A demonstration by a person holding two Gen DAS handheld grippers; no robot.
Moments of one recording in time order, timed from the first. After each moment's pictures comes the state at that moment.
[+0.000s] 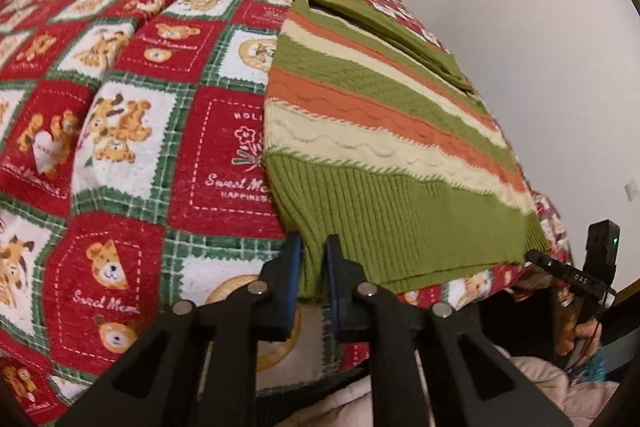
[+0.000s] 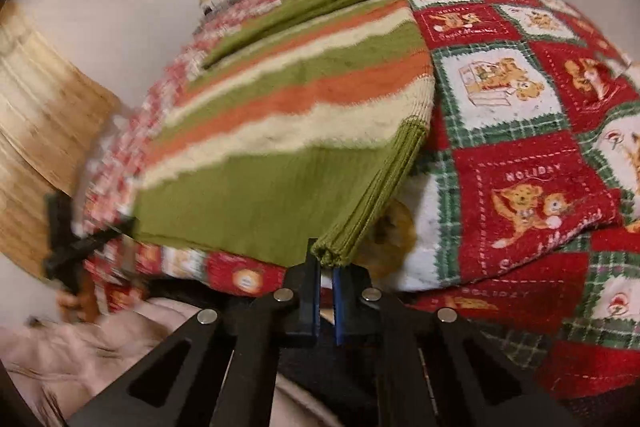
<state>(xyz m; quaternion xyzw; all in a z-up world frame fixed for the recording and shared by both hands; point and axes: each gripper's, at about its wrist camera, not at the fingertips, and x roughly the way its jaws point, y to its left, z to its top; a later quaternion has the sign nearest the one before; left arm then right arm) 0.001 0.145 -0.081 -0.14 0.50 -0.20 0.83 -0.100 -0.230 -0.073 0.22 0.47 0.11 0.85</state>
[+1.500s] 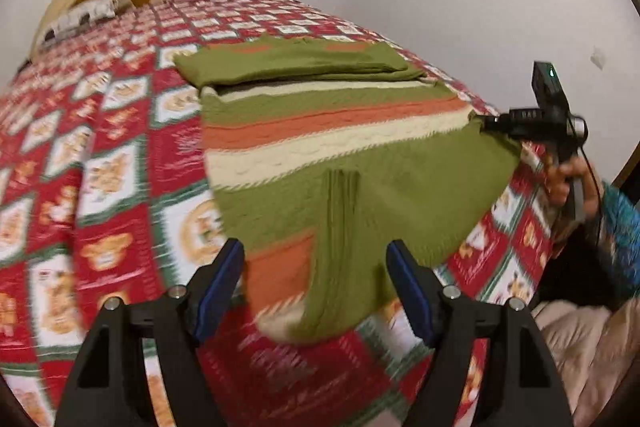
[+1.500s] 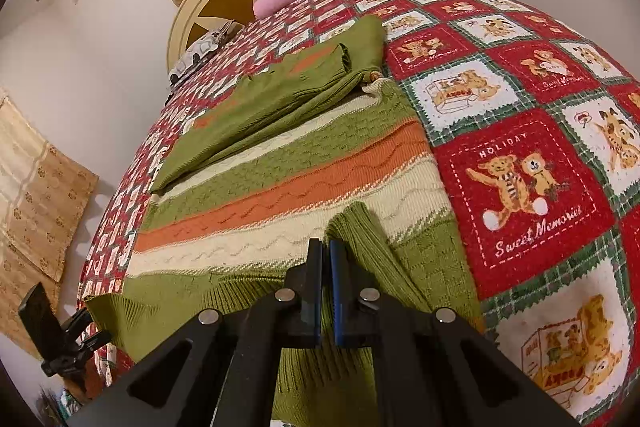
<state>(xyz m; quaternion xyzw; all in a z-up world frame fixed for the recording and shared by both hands) 0.096 0.108 -0.051 0.05 0.42 -0.33 0.84 0.066 -0.258 -0.073 0.26 0.41 0.03 0.87</state>
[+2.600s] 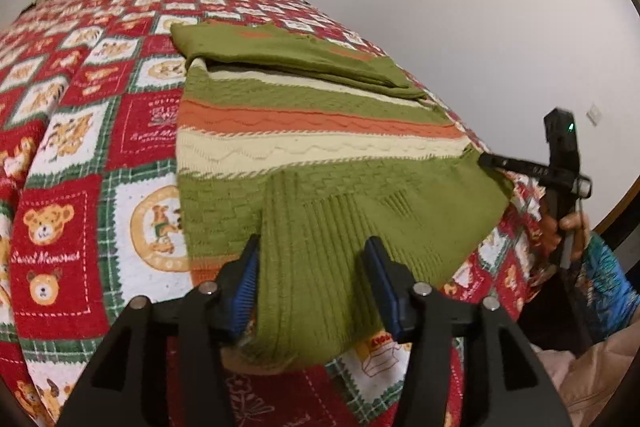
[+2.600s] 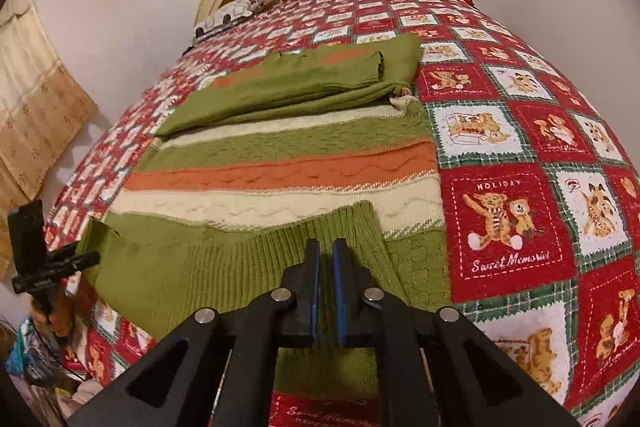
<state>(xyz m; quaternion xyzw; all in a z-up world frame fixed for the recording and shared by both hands) 0.104 0.102 -0.069 -0.04 0.43 -0.34 0.83 0.048 -0.247 -0.058 0.13 0.42 0.07 0.90</state>
